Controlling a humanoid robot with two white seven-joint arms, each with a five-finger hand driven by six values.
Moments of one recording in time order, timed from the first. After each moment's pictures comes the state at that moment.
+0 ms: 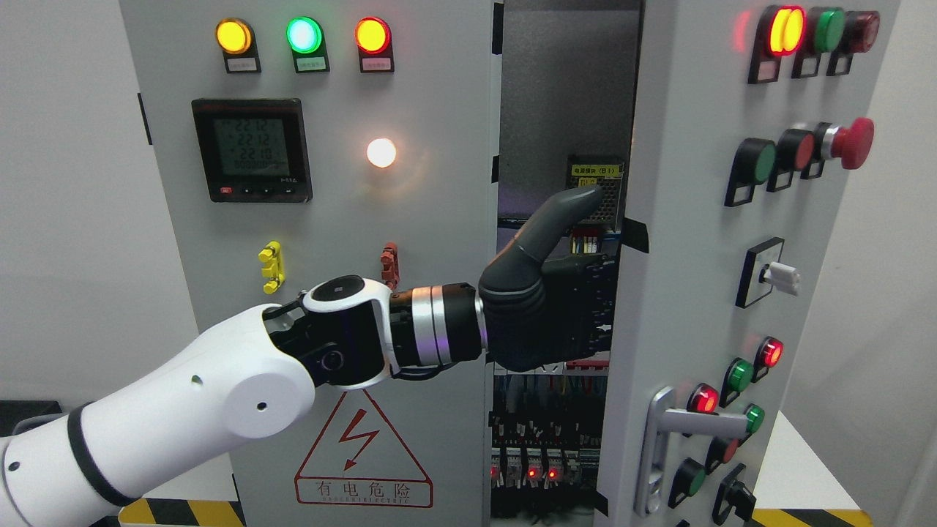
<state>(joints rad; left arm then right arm) -1.52 0.38 -1.22 -1.48 1.60 0.17 -0.38 0.08 0.12 0.08 -0.13 -0.12 0.11 0.06</state>
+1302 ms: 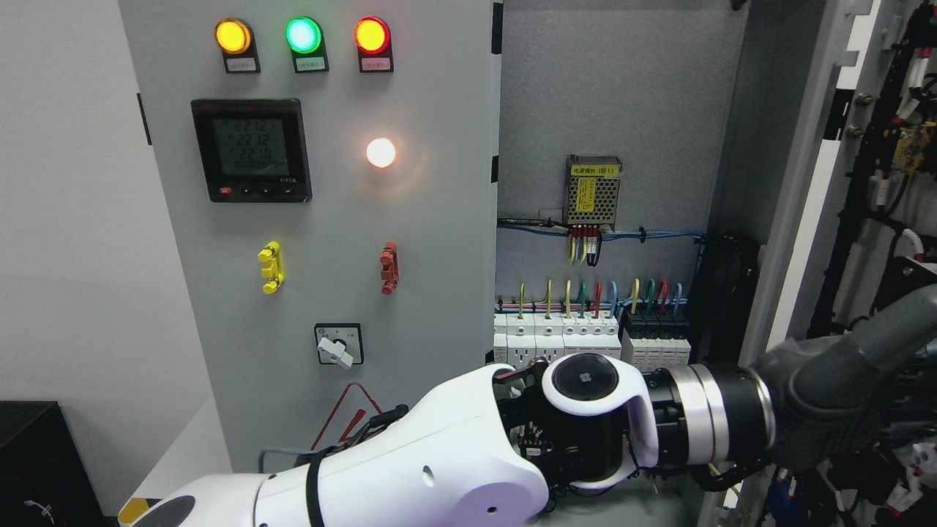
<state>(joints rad) -1.42 -0.06 -1.12 -1.45 1.27 0.15 -0.19 0.08 0.12 0.08 -0.13 -0.12 0.11 0.06</state>
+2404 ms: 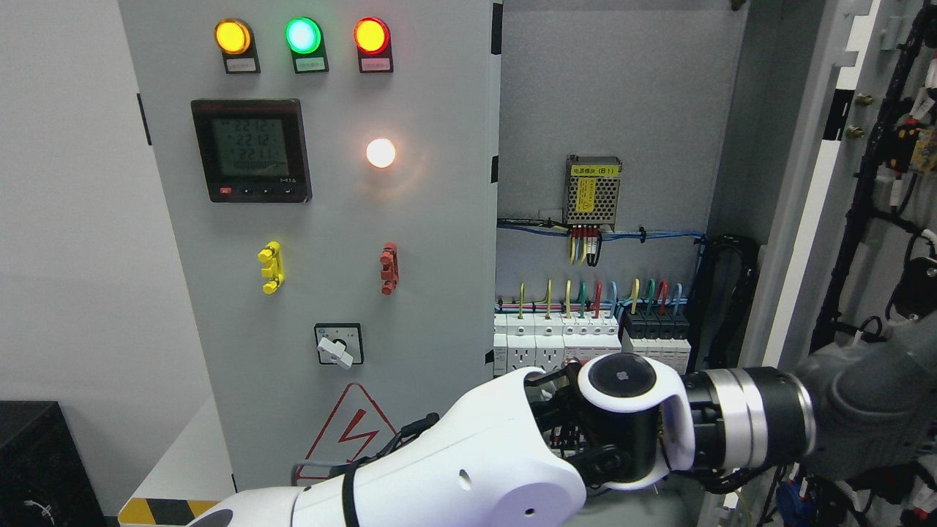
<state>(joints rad) -1.39 -0.08 -1.05 -1.41 1.26 0.25 -0.26 0.08 0.12 0.08 -0.13 -0.12 0.11 0.06</state>
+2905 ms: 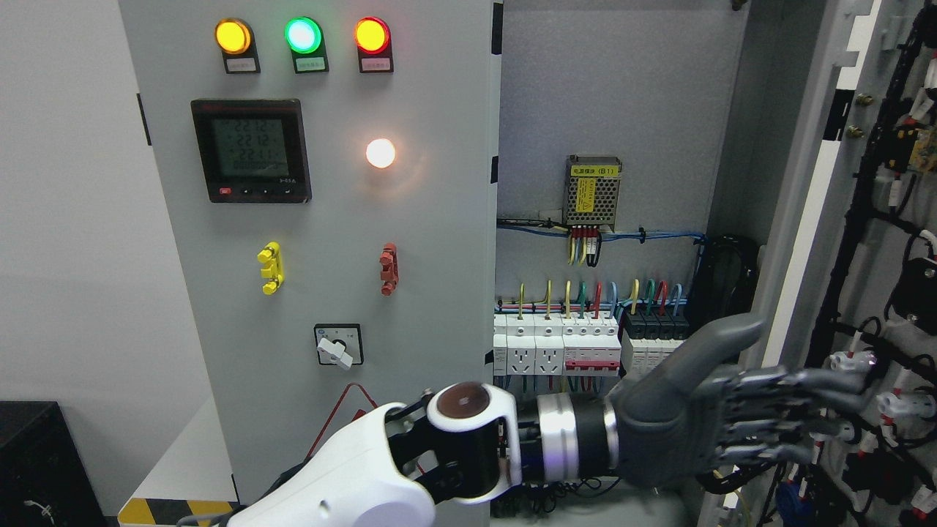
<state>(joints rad) -0.99 0.31 -1.01 -1.63 1.18 0.27 -0.34 0.08 0.12 0.08 -0.13 -0.12 0.11 0.06</state>
